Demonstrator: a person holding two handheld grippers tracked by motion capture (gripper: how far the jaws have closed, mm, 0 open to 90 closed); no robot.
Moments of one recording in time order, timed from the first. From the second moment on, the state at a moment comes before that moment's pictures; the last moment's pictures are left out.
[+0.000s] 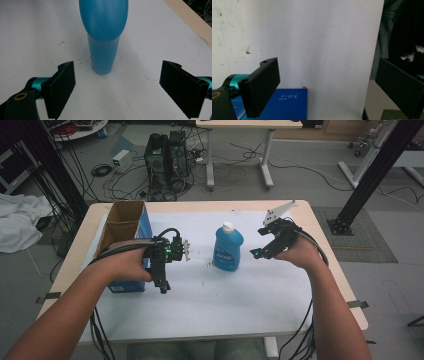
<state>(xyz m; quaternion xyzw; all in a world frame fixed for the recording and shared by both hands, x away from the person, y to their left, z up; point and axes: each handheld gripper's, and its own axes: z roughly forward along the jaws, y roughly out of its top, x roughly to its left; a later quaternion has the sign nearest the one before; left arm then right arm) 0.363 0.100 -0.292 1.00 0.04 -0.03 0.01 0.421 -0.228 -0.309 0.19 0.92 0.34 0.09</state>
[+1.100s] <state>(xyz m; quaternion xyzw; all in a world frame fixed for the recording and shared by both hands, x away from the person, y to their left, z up) 0.363 0.104 -0.296 1.00 0.04 -0.05 0.01 0.435 -0.204 -0.363 0.18 0.90 0.40 0.06</state>
